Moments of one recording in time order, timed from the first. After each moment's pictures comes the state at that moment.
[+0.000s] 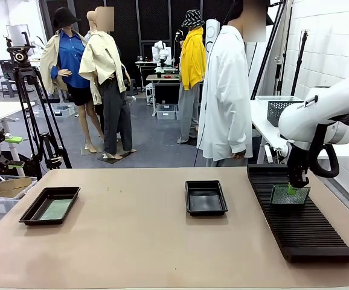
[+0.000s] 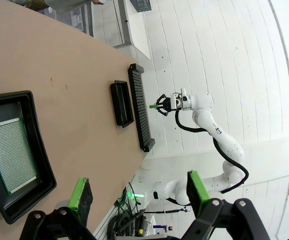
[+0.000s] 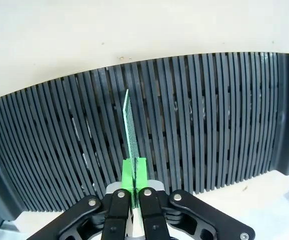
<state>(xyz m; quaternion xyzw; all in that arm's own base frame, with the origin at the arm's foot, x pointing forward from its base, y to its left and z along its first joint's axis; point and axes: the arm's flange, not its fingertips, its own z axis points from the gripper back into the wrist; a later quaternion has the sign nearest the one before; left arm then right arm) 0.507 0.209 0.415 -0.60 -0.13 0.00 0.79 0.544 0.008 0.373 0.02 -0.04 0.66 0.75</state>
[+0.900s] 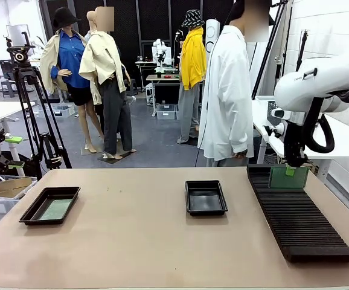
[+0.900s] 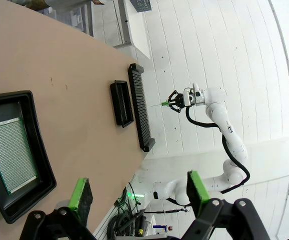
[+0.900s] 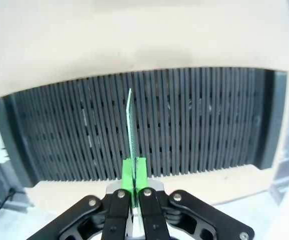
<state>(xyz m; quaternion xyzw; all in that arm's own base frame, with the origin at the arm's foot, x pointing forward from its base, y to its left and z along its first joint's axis) 0.507 0.209 0.415 -0.60 -0.13 0.00 0.79 0.560 0.031 0.450 0.03 -0.01 0.68 0.73</state>
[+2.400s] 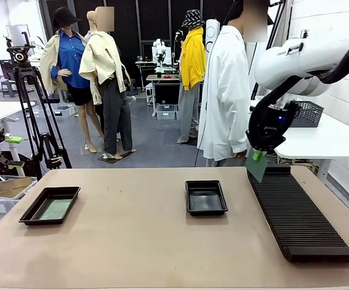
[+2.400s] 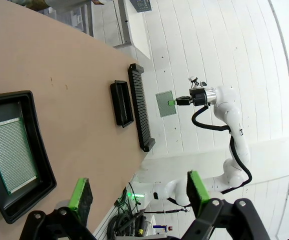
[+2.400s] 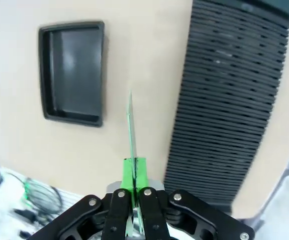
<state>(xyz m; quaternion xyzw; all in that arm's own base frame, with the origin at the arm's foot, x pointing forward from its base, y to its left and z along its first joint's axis) 0.507 0.209 0.415 -0.60 -0.13 0.00 0.79 0.562 0.113 0.493 0.11 0.00 0.05 0.99</state>
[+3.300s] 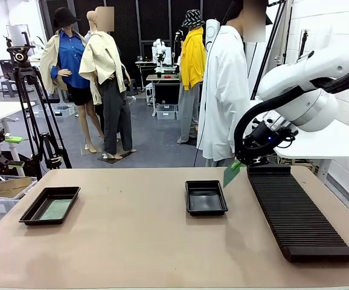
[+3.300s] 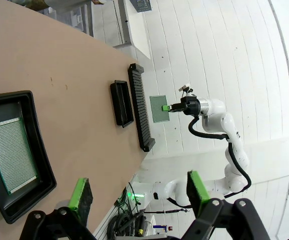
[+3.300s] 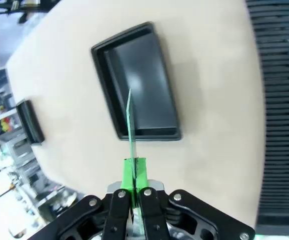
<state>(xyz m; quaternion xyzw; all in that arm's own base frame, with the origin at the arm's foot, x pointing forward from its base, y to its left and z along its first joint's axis) 0.507 0.209 0.415 -0.60 -0.13 0.00 0.79 0.520 0.129 0.442 0.30 -0.04 -0.11 0.95</state>
